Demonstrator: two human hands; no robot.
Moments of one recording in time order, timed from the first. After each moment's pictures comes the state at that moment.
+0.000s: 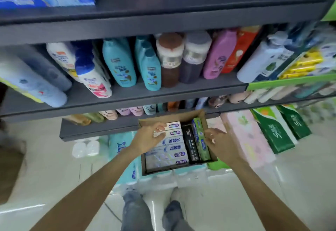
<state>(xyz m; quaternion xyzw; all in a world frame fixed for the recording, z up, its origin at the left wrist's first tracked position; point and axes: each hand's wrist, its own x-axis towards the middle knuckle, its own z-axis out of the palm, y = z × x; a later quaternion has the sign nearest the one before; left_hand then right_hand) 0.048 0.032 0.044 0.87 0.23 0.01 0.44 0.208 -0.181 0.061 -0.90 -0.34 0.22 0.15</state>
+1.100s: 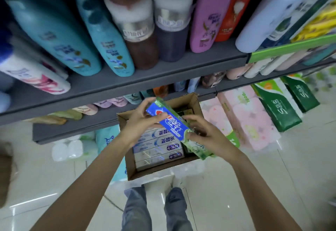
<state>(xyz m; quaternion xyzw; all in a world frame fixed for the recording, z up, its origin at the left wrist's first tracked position) 0.114 0.017 0.034 0.58 0.34 0.01 0.74 0.219 -0.177 0.037 -0.72 -0.24 0.47 0.45</state>
